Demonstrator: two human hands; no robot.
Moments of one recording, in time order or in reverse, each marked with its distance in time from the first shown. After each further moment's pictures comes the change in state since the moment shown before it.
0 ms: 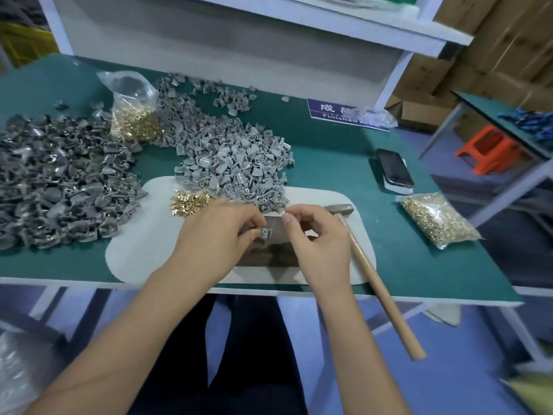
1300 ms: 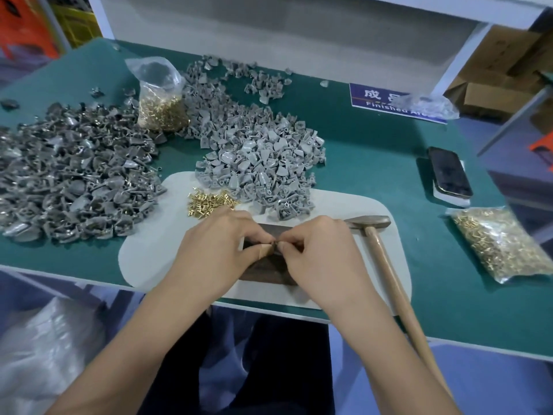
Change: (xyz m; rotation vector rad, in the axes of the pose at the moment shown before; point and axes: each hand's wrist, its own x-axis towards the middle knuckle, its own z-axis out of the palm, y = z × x) left_hand 0.001 -0.008 0.003 -0.148 -0.043 -0.164; right_hand 0.037 -0.033 0.007 -0.723 -0.600 0.000
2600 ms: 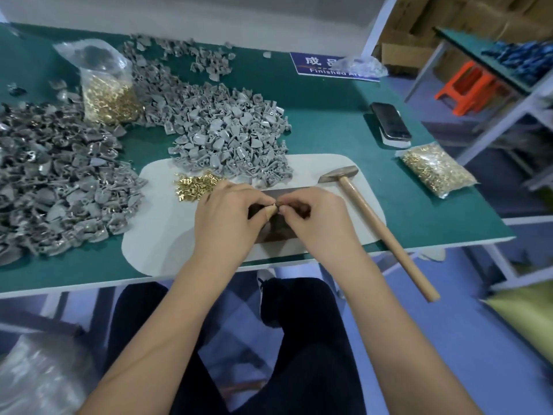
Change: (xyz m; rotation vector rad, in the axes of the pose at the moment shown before) left_hand 0.003 -0.017 0.008 -0.044 0.067 0.174; right_hand -0.024 -0.007 0.035 0.264 0.338 0.094
